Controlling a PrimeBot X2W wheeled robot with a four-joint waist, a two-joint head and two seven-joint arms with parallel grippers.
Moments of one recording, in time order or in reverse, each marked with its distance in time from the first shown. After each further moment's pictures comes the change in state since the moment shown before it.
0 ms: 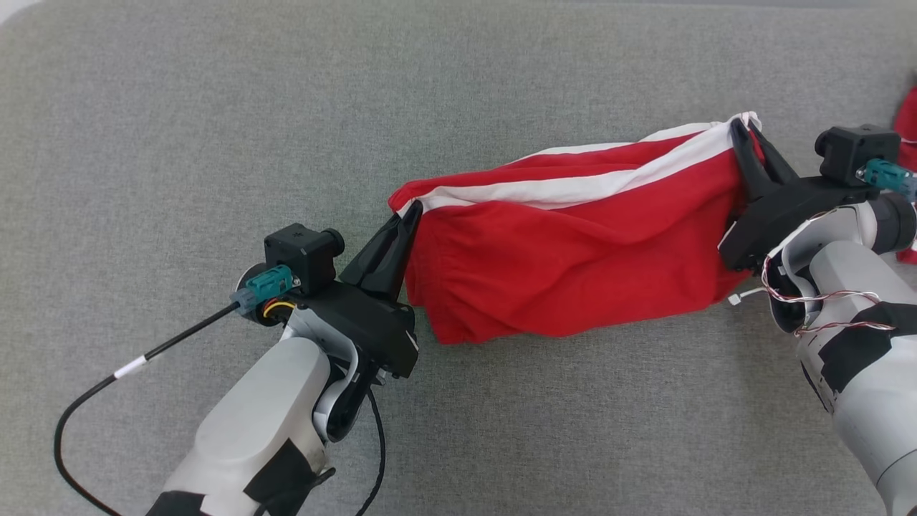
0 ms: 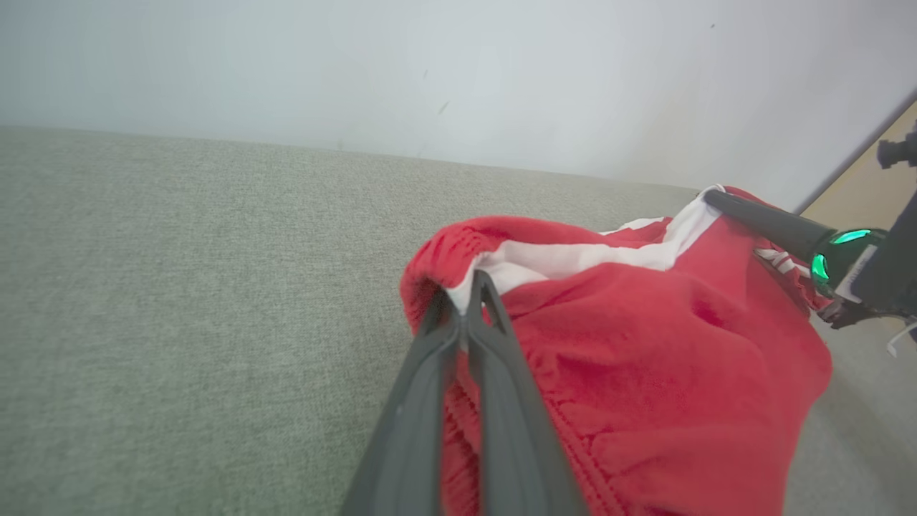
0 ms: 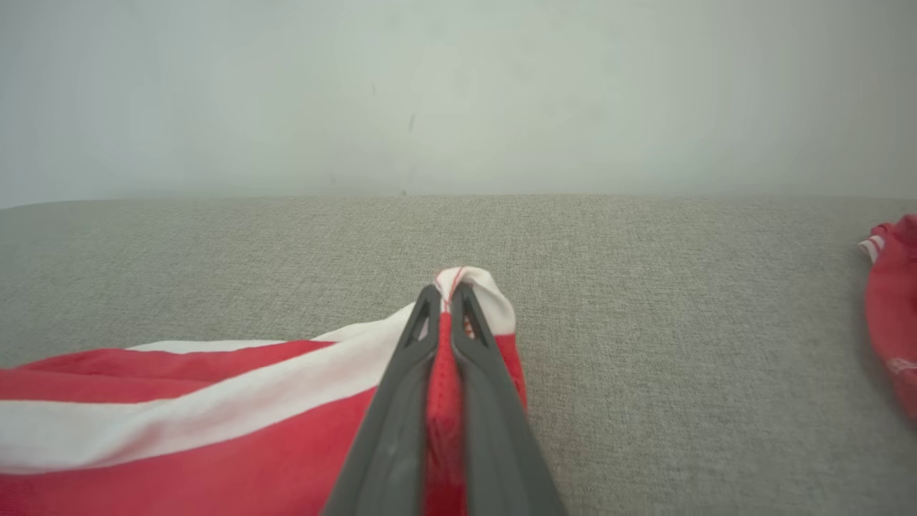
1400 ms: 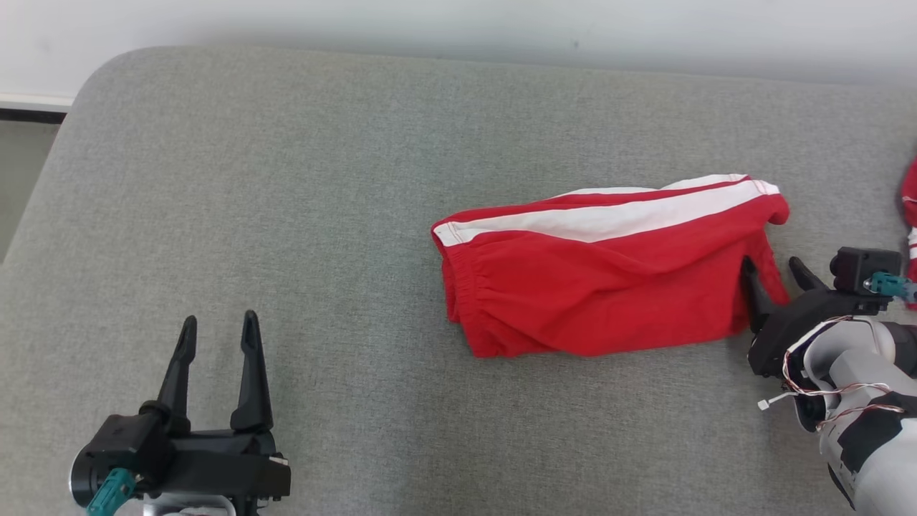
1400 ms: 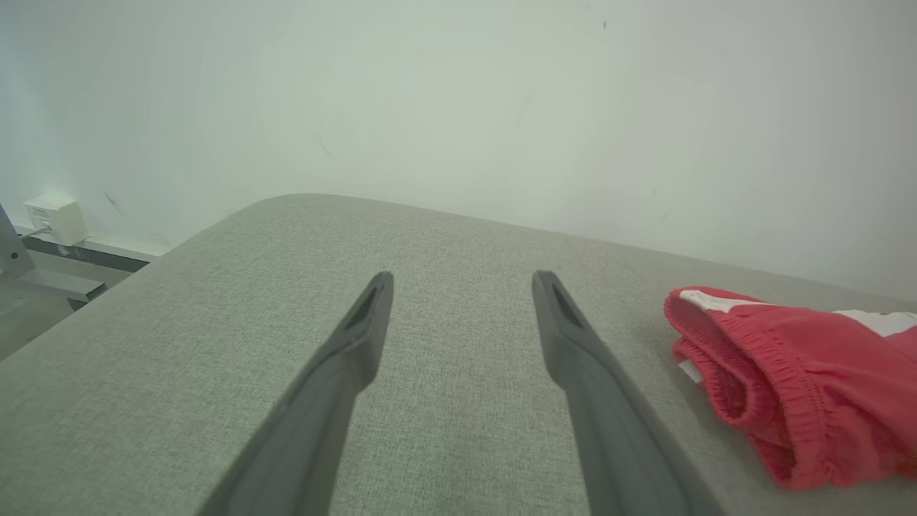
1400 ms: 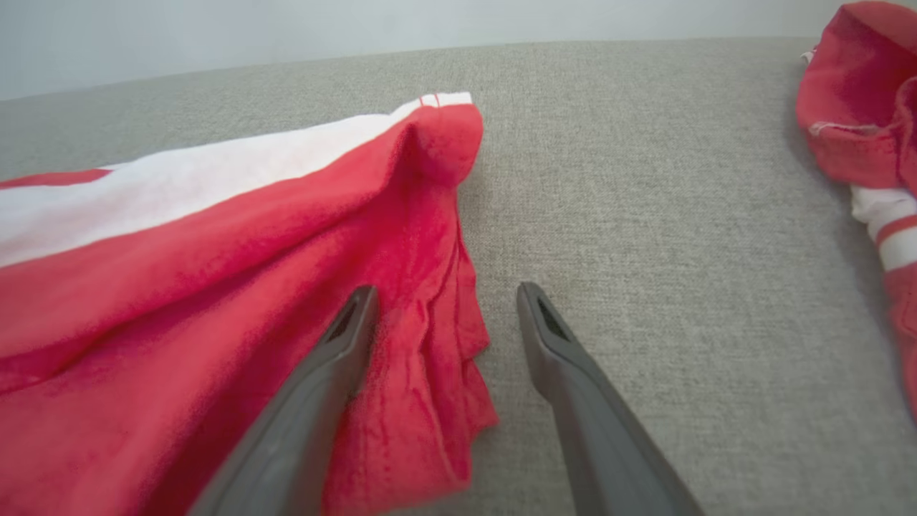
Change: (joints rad) left arm 0.609 -0.111 0.702 -0.479 0.512 0.010 0.000; right arm 0.146 -0.036 0.114 0.178 0.163 0.000 -0.013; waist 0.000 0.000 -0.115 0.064
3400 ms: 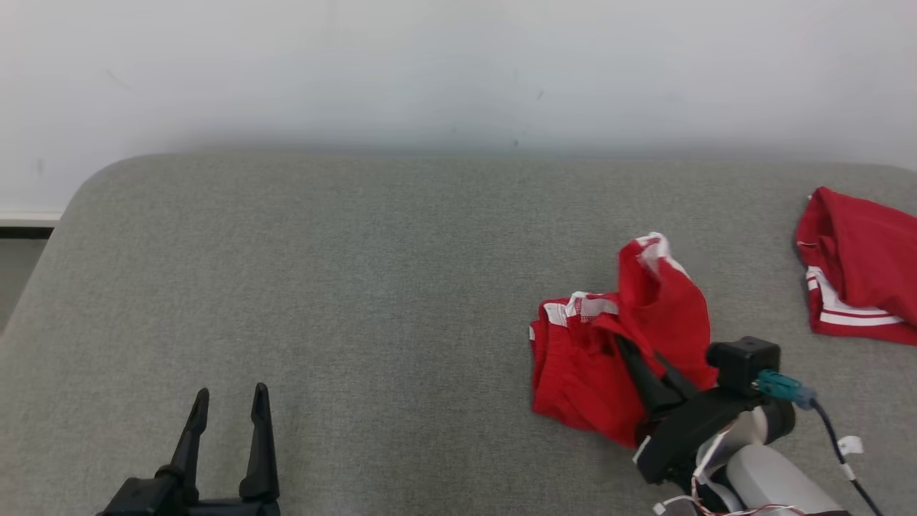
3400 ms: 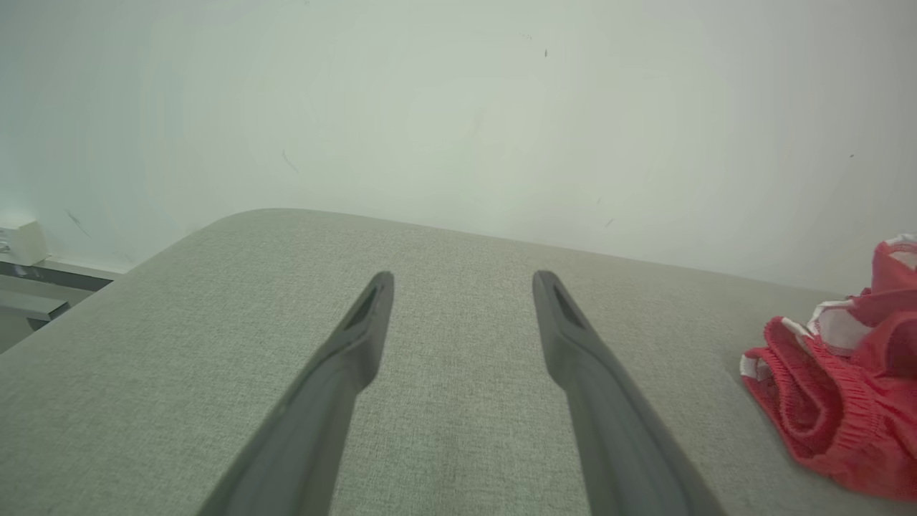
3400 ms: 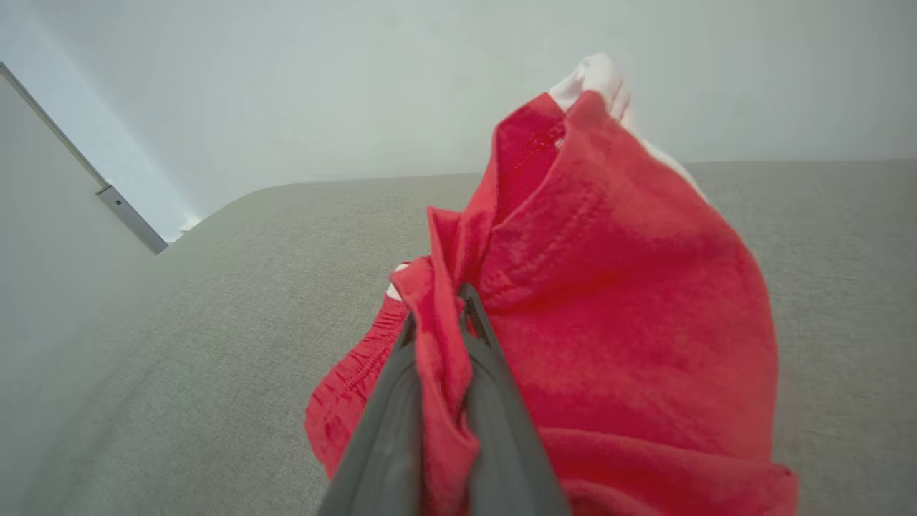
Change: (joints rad) left arm 0.148 -0.004 0.001 -0.005 0.022 -0.009 0.000; right arm 0.412 0.065 -0.098 -0.670 -0.150 0.000 0.083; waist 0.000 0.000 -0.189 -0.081
